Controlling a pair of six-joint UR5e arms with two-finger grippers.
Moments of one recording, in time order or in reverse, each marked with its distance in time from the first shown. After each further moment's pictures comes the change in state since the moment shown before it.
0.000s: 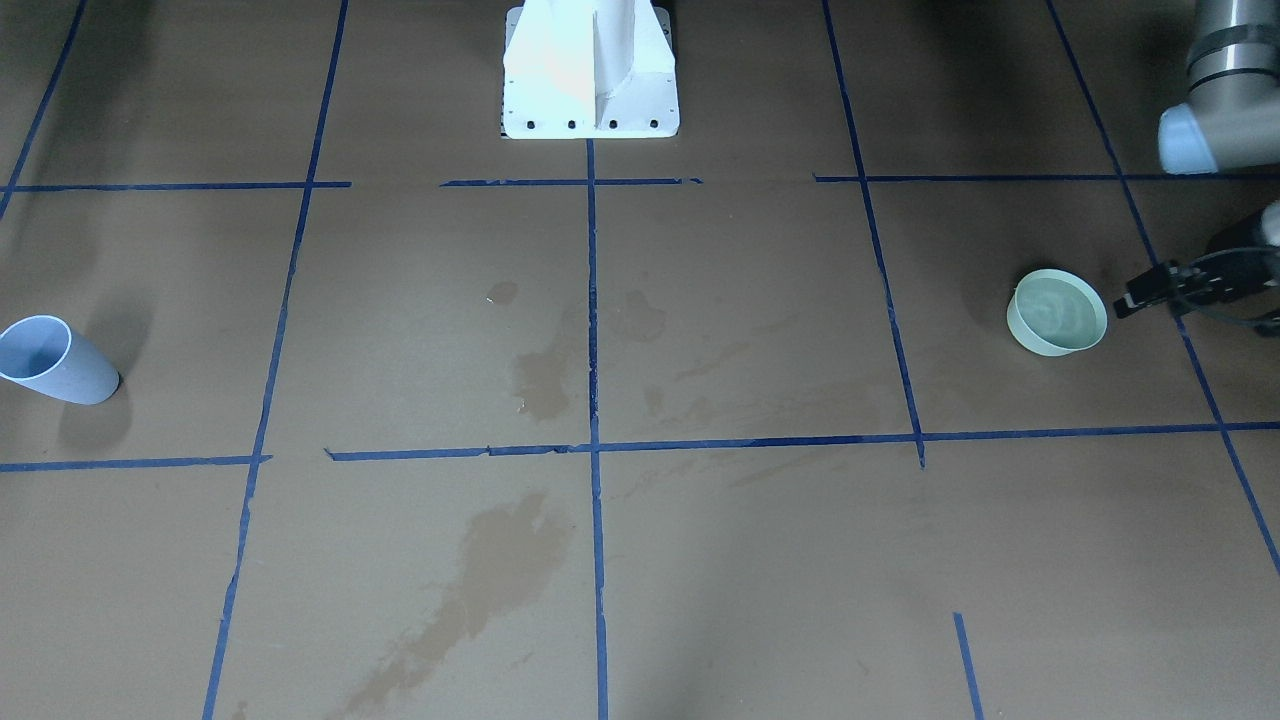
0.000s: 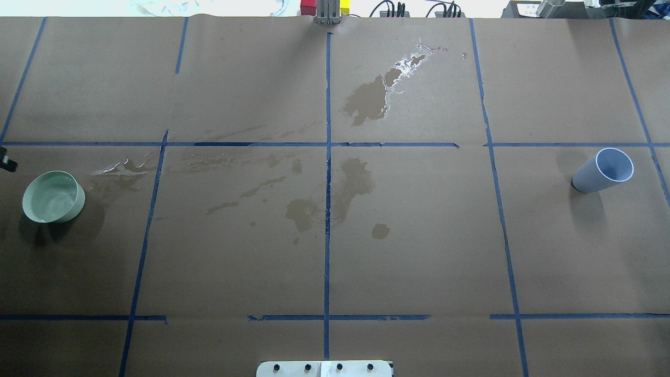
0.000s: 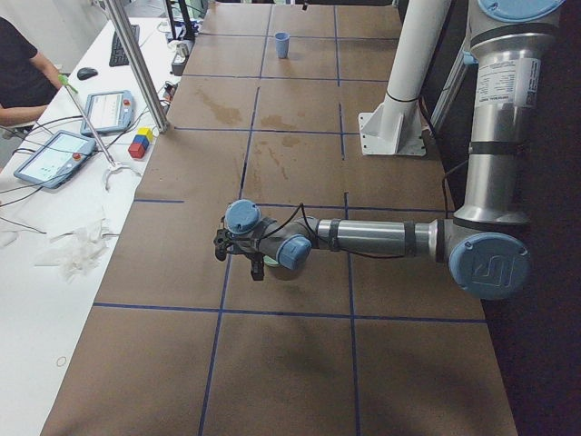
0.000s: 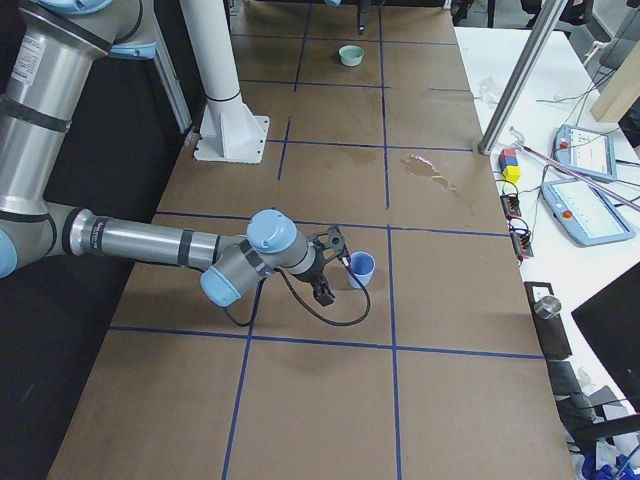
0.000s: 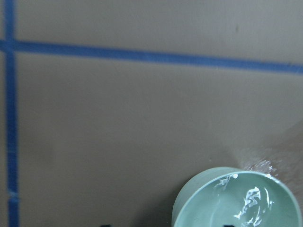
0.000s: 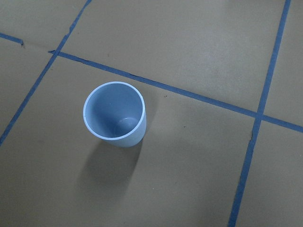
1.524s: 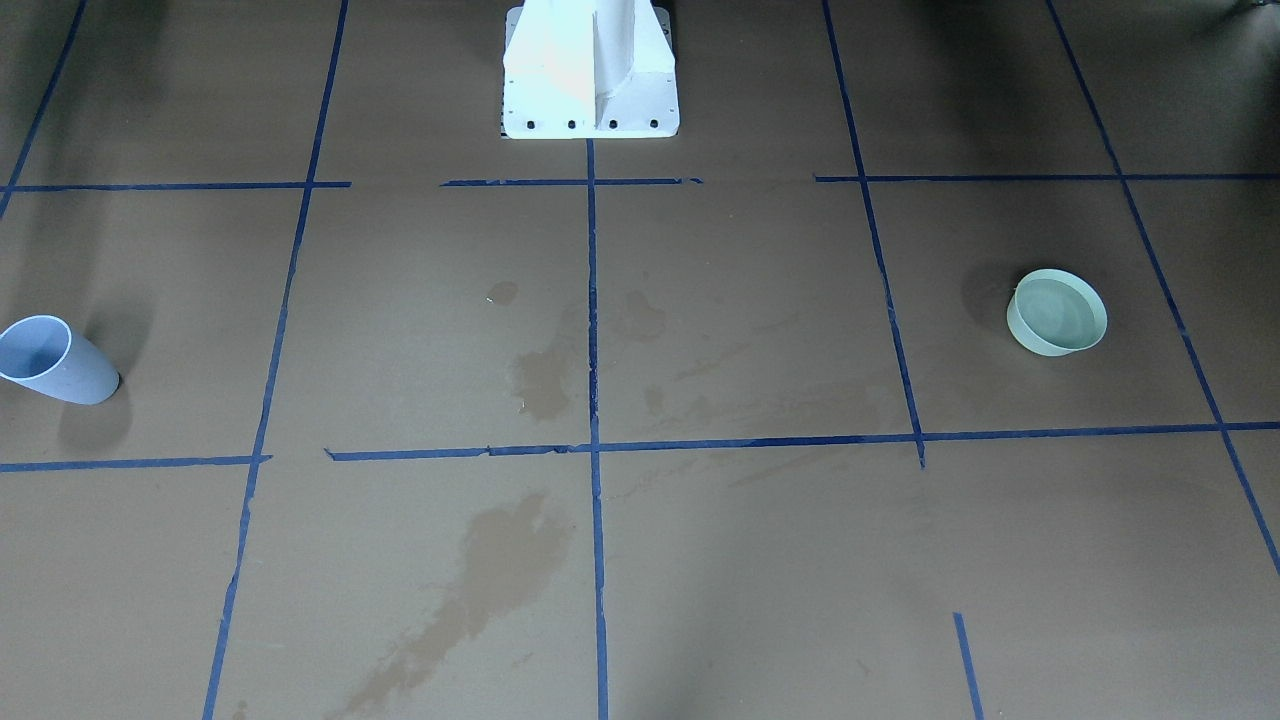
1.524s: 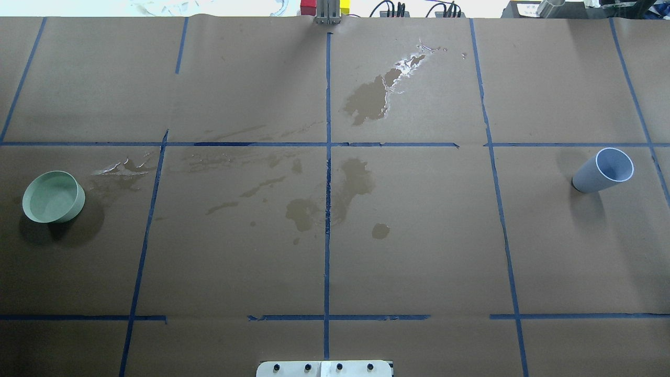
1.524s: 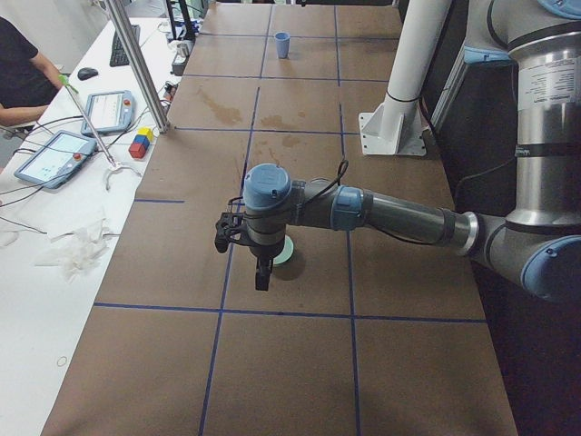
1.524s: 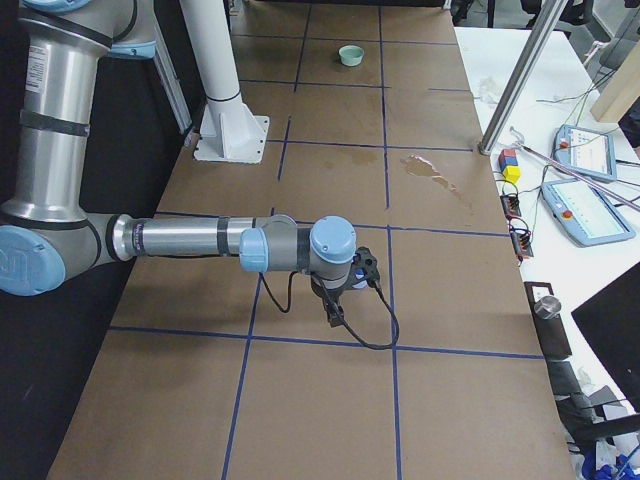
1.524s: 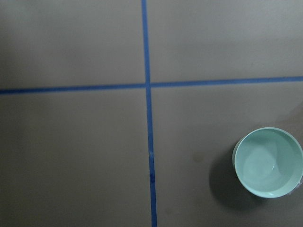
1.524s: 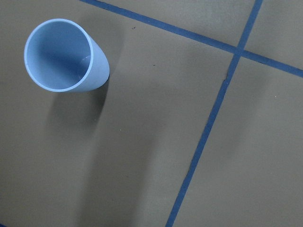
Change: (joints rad) left arm -0.329 0.103 -0.337 0.606 0.102 0.579; right arm 0.133 0.215 0.004 -0.917 0.055 -0.596
